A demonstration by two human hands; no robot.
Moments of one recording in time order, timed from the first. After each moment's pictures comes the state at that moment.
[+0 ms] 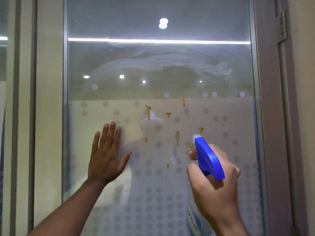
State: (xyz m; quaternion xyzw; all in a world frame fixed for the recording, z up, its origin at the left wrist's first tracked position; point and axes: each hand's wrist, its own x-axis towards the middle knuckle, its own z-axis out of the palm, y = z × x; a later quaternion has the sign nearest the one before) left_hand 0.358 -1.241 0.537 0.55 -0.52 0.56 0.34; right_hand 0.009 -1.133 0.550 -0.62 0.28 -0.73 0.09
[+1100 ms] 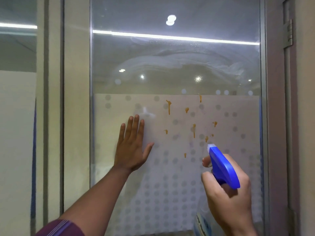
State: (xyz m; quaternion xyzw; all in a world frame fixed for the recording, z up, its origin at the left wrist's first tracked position) left_hand 0.353 -1.226 0.541 0.56 -0.59 0.48 0.34; right_hand 0.050 -1.083 0.512 -0.60 0.31 -0.72 0.13
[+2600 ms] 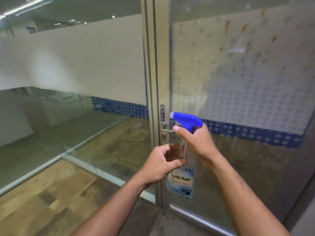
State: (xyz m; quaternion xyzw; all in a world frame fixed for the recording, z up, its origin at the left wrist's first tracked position) left_hand 0.087 -0.741 0.313 0.60 -0.47 -0.23 0.61; right_hand -0.023 -0.868 0.386 -0.74 0.07 -0.39 0.54
